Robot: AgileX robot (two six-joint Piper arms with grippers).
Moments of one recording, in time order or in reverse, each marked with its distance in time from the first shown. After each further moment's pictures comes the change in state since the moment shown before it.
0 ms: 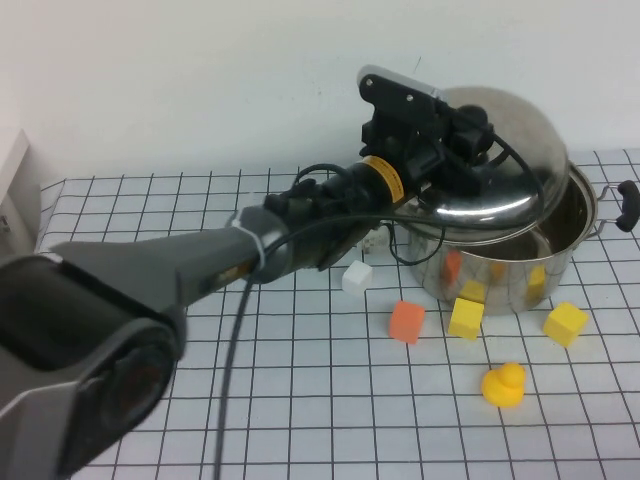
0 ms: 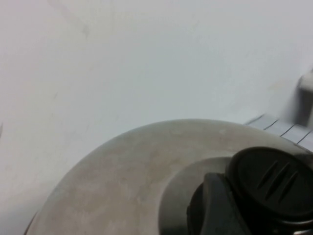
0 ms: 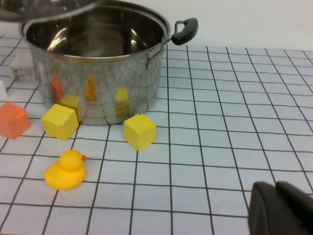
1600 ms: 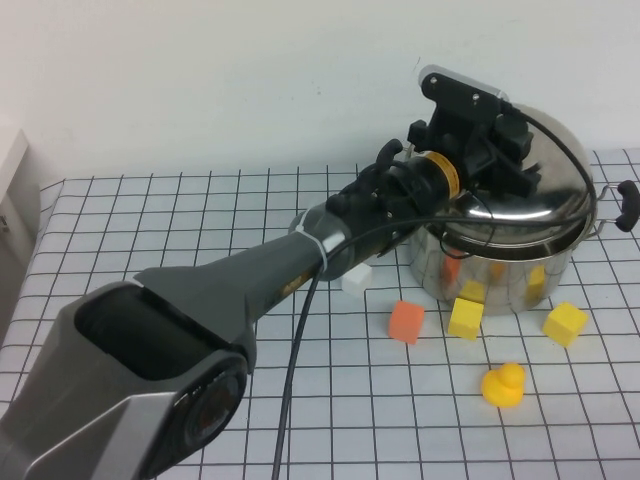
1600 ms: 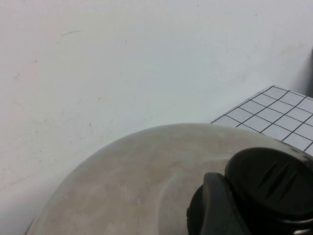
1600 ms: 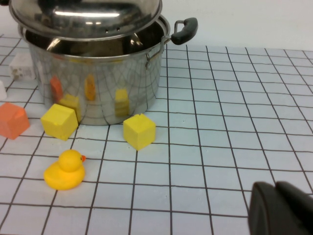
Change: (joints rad) right arm 0.000 0.000 0.000 -0.002 0.000 0.000; left arm -0.073 0.196 -0.376 0.100 0.289 -0.085
